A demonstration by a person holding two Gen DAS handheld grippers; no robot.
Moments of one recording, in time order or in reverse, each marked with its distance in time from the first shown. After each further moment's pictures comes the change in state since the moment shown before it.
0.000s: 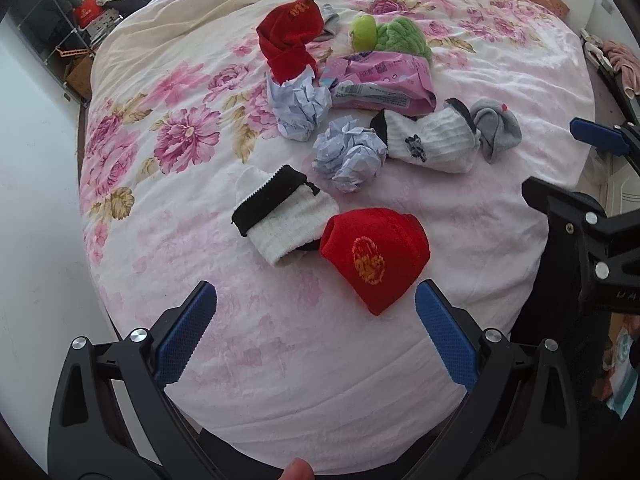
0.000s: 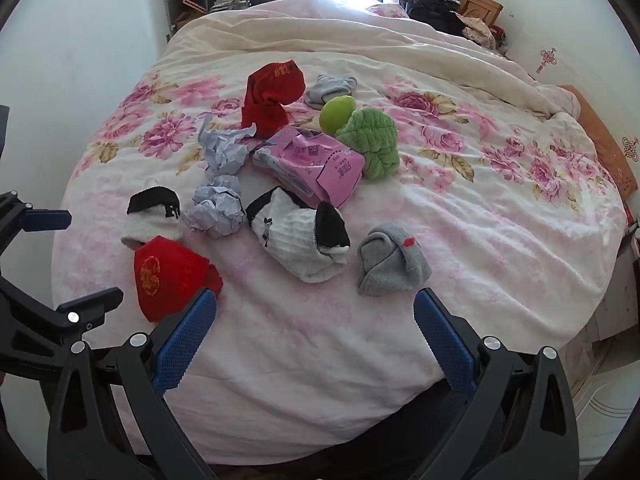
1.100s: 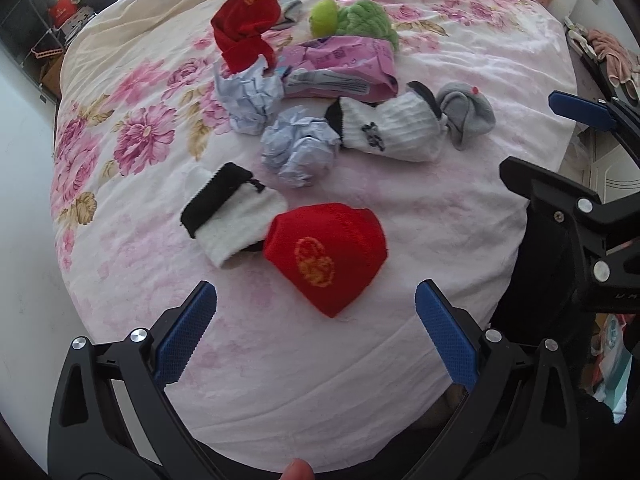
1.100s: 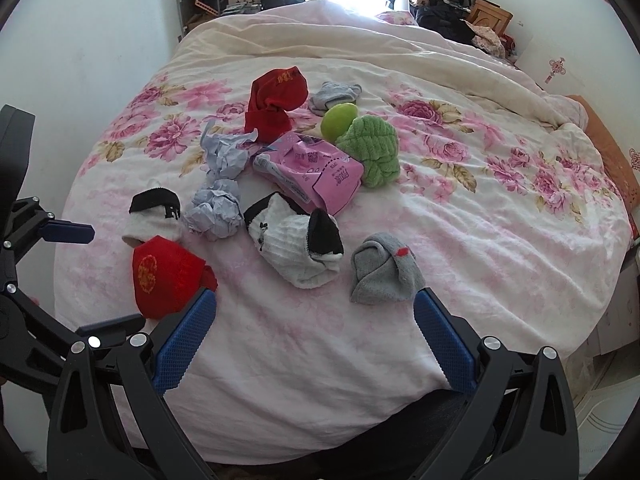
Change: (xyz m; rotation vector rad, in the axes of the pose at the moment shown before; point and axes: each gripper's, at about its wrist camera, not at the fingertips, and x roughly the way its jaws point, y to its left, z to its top) left arm 0.010 -0.029 0.005 0.035 0.043 -0.070; right arm 0.000 -0.011 -0.001 -0.050 -0.017 0.033
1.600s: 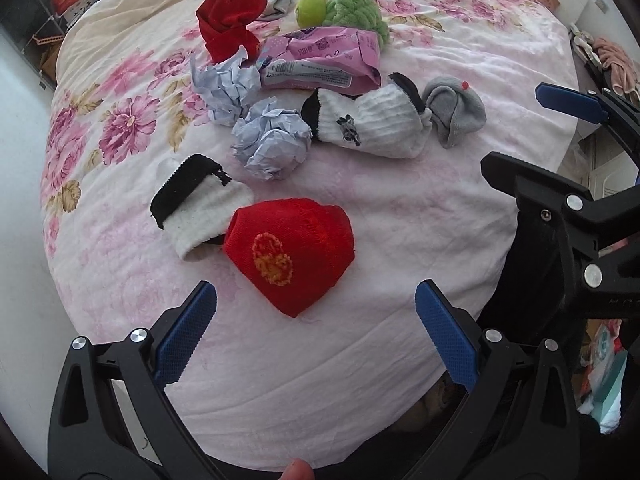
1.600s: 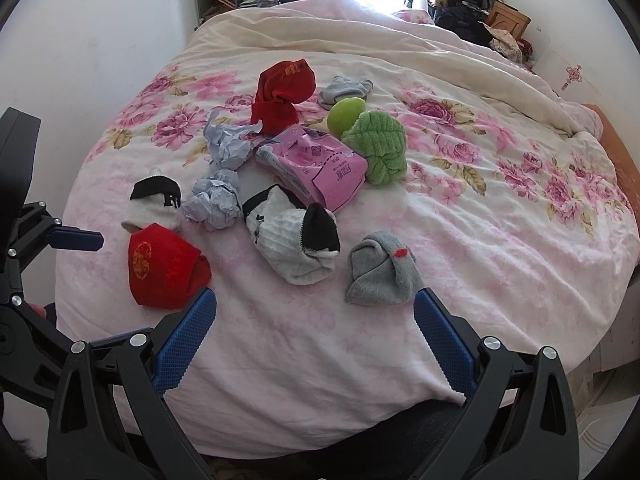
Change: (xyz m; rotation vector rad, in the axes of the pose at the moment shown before) left arm 0.006 -0.021 0.002 -0.043 0.024 -0.010; right arm 0.007 -0.014 0.002 -0.047 0.012 0.044
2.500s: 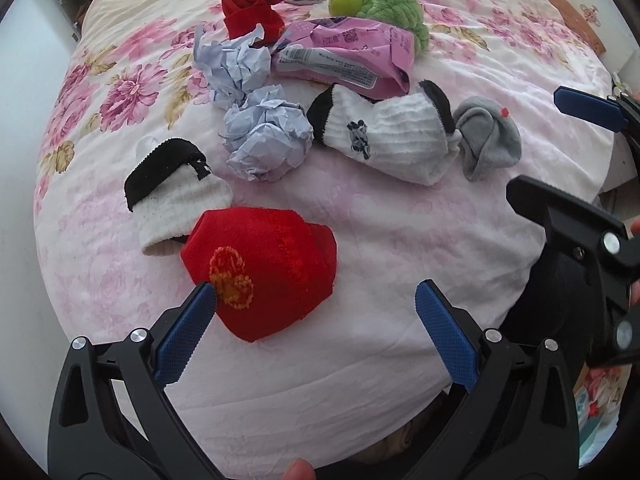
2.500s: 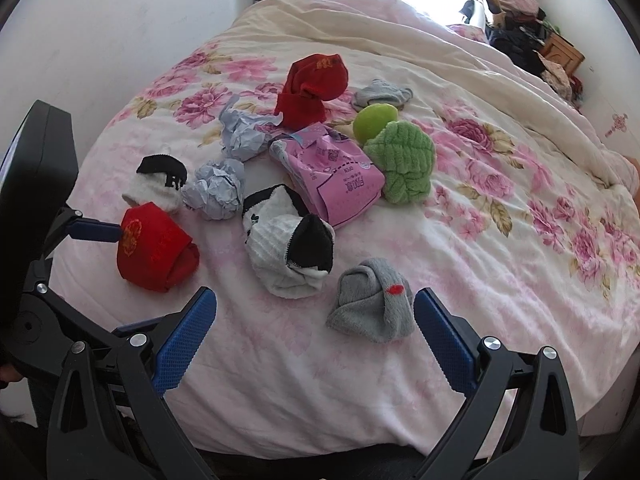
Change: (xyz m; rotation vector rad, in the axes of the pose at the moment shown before) left arm 0.030 -0.015 0.013 -0.188 0.015 0.042; right arm 0.021 -0.018 0.015 -0.200 0.019 0.103
